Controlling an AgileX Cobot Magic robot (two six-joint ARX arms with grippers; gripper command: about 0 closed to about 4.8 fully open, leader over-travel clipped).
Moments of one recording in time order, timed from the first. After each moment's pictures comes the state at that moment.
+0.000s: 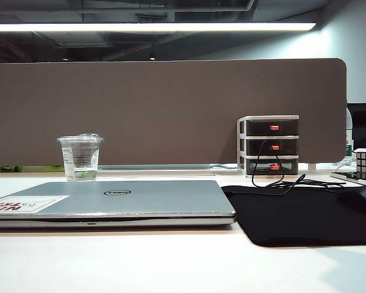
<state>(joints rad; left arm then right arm) 0.32 1.59 0.43 1.10 0.46 -0.01 -0.03 0.00 0.01 -0.02 -0.65 0.03</state>
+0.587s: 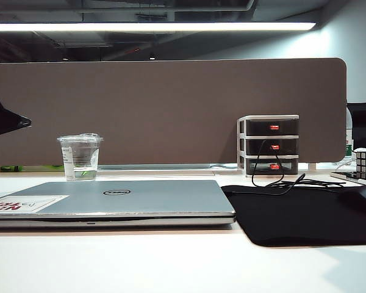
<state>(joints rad) 0.31 1.86 0.75 1.11 0.83 0.02 -0.03 0.00 0.01 -0.04 -0.65 0.03</state>
